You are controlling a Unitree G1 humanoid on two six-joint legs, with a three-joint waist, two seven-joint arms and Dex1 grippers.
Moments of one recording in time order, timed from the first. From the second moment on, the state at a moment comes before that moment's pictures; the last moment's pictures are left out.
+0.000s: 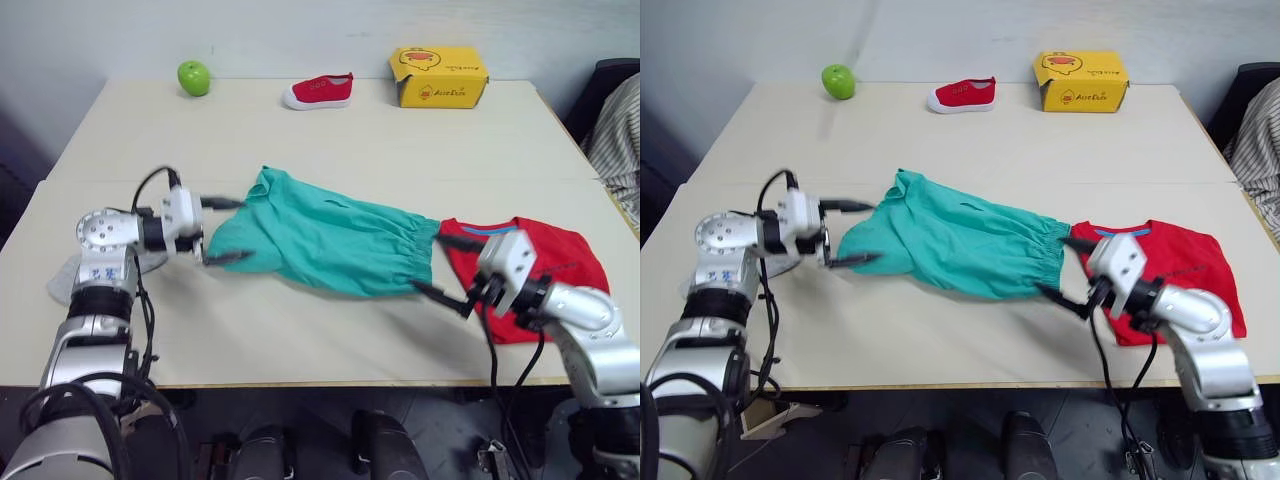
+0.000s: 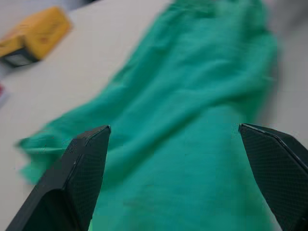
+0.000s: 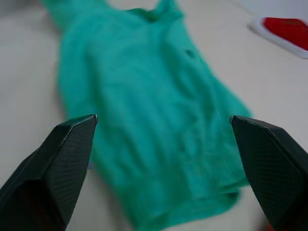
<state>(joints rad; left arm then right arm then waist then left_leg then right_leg) -0.77 0.65 0.04 0.77 -0.20 -0.47 -1.45 -0.14 -0.70 -0.04 -0.22 0.36 0.08 0.92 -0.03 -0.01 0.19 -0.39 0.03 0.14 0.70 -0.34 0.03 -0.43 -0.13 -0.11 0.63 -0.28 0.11</state>
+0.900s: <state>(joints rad) -0.97 0.52 -0.27 1.15 0.40 -0.79 -0.57 -0.25 -0.60 0.15 0.13 -0.20 -0.36 0.61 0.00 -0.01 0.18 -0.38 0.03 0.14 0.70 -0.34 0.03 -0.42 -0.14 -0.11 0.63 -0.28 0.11</state>
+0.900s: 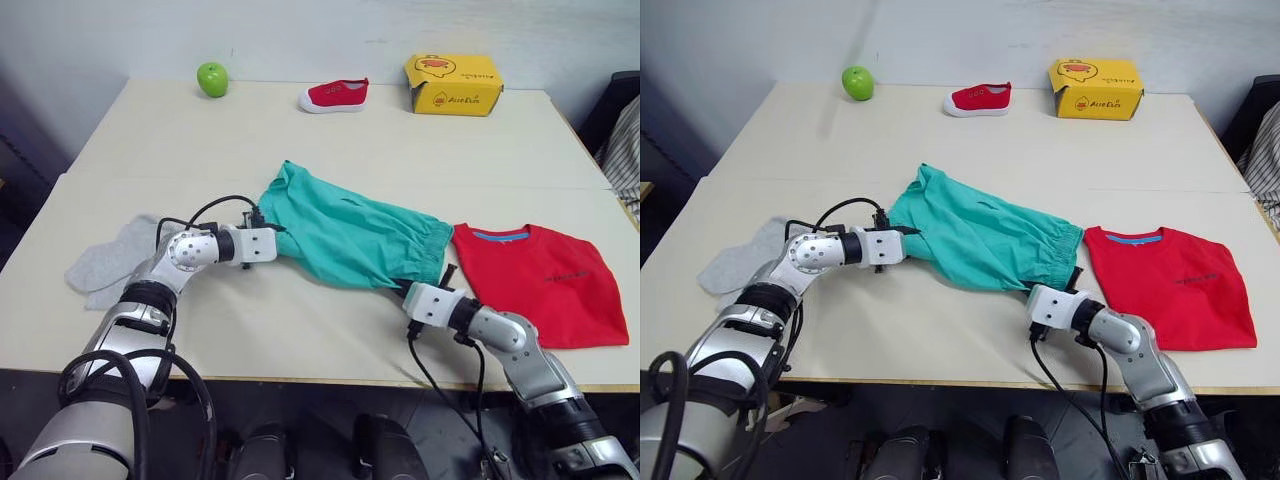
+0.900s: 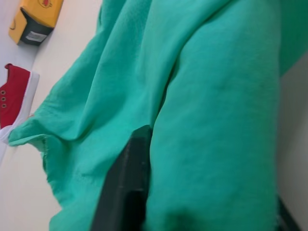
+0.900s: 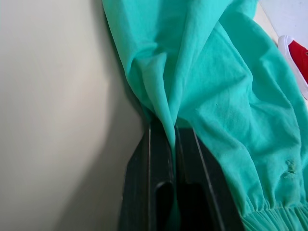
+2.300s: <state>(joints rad) 0.33 1.00 0.41 -0.42 -0.90 0.37 -1.05 0.17 -0.95 -0.06 -0.42 0.78 0.11 0.98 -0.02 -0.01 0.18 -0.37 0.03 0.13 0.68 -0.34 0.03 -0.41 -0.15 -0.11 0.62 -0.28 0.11</state>
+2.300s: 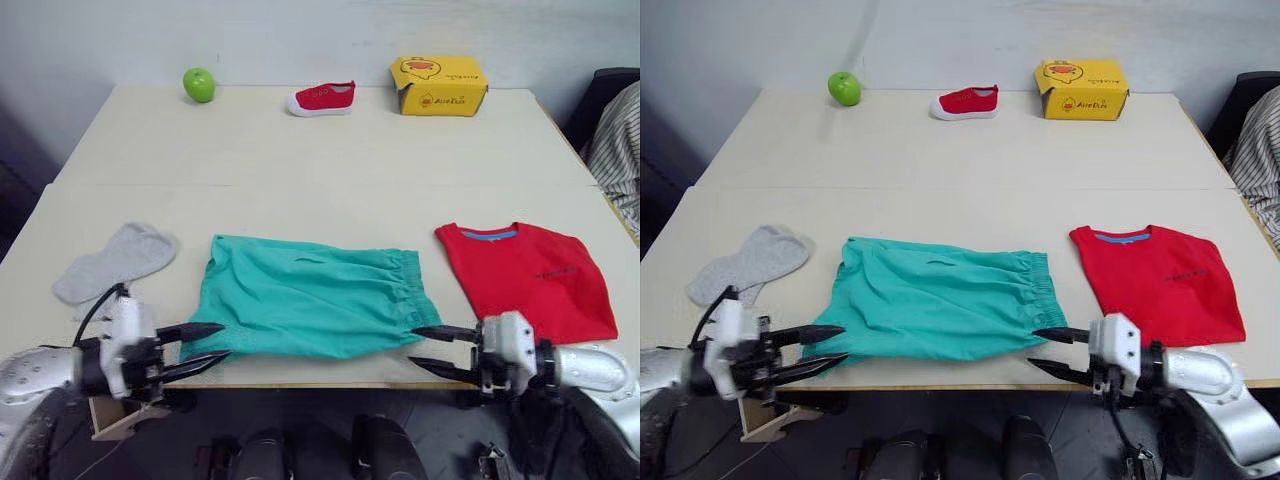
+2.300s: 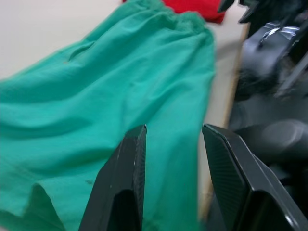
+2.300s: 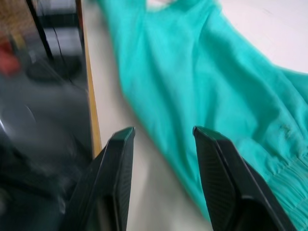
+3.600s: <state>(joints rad) -0.33 0.41 0.04 0.21 -0.29 0.12 -0.60 -0.22 -0.29 -0.05 0.04 0.31 0.12 0.43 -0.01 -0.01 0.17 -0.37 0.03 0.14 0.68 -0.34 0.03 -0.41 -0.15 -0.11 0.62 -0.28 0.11</state>
